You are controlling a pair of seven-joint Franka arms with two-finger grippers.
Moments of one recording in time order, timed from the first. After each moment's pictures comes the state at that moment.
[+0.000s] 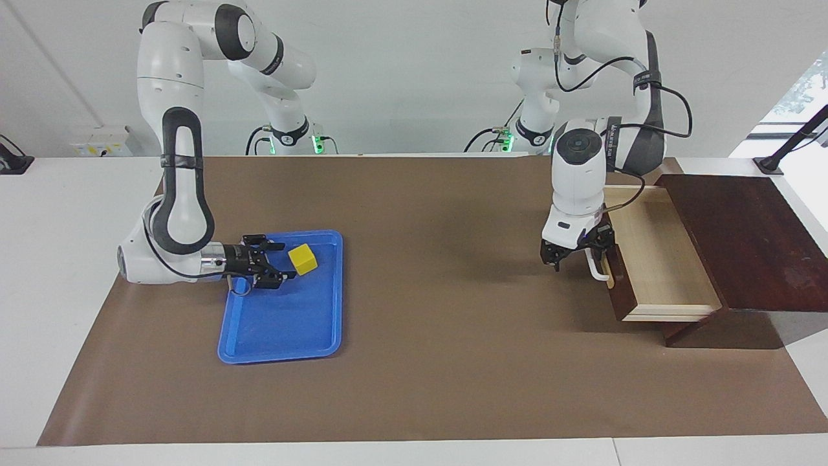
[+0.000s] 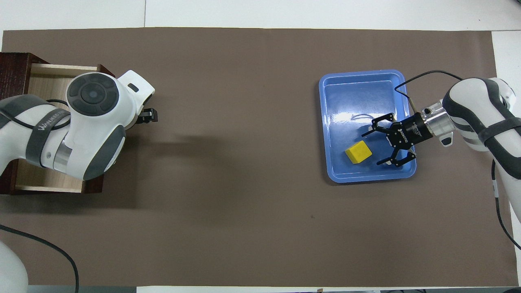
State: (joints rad) left arm -0.18 0.17 -0.12 -1.87 0.35 2.03 -0.53; right arm -0.23 0.54 0.06 -1.77 0.71 1.65 0.68
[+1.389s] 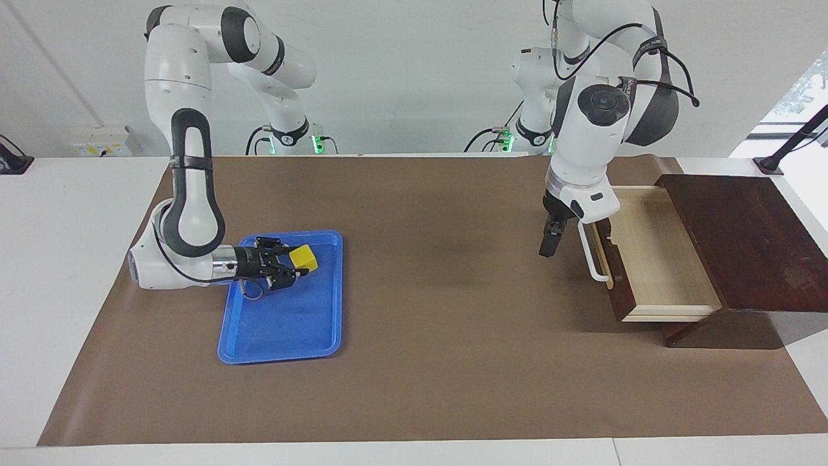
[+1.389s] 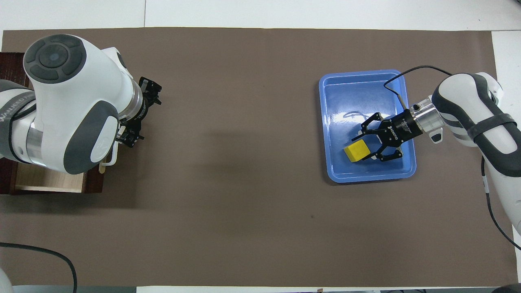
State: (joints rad) left arm -0.23 0.16 -0.13 -1.72 0.09 1.89 -1.51; right arm -0.19 0.55 0.06 -1.76 0.72 1.63 0.69
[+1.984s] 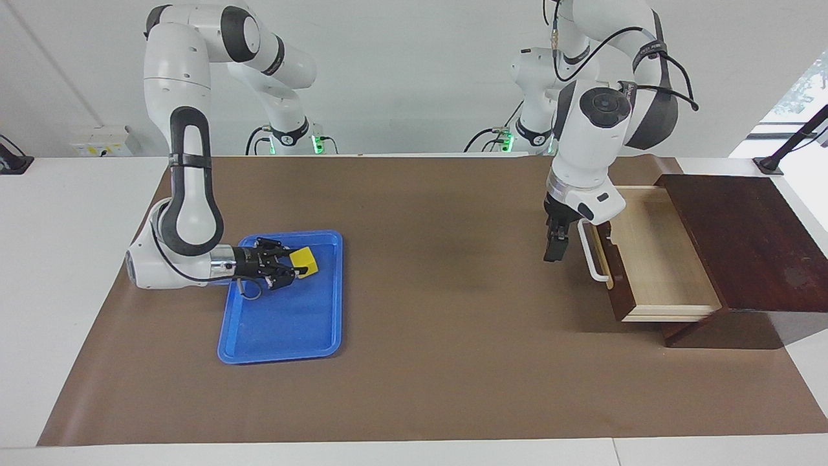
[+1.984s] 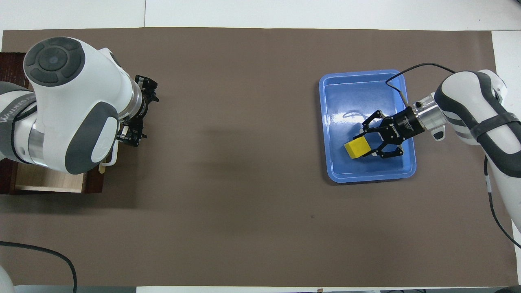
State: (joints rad) left arm -0.23 0.16 -0.13 -1.74 0.08 1.91 -1.62; right arm -0.19 0.54 0.06 -1.73 0.72 1.63 0.71
